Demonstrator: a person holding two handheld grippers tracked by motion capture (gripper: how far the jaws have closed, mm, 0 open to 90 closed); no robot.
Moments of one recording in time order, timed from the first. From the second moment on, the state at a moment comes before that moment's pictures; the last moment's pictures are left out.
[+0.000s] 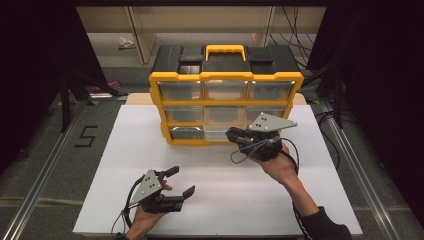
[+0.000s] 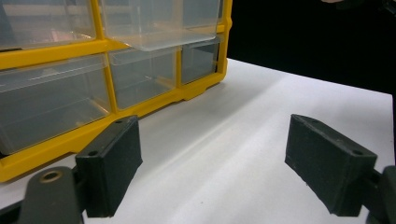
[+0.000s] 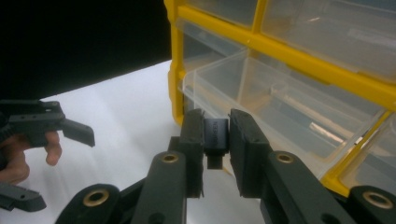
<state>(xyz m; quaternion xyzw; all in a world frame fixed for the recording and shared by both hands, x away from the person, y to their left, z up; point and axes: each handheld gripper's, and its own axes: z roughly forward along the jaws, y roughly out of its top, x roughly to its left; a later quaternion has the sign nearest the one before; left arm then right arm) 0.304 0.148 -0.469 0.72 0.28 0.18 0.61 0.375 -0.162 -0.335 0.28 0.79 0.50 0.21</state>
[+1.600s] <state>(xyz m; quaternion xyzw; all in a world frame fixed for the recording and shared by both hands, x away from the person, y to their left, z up) 0.304 0.148 -0.469 0.72 0.28 0.18 0.61 0.430 -0.140 -0.319 0.32 0.80 0.46 0.22</state>
